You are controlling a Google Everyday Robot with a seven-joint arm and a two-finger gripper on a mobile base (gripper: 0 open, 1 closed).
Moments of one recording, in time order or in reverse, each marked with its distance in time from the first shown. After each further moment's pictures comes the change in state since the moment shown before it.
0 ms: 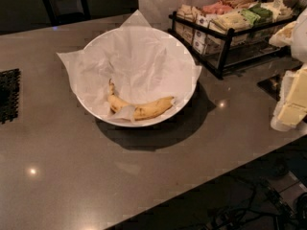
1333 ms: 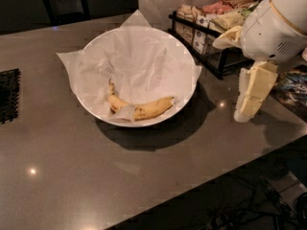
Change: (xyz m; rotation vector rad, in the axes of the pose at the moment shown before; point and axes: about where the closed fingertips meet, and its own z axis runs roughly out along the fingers) arm -0.073 -0.005 0.041 -0.144 -0.236 -0.260
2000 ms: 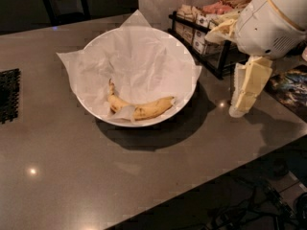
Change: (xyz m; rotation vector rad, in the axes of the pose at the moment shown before) arm -0.019 -0.008 -0.001 0.017 -0.050 -0.076
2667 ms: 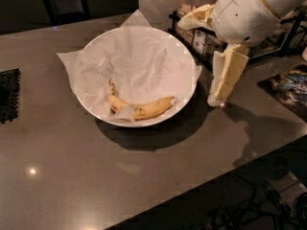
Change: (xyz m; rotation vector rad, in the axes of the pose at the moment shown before) arm -0.050 -0.014 0.002 0.001 -0.141 -0.134
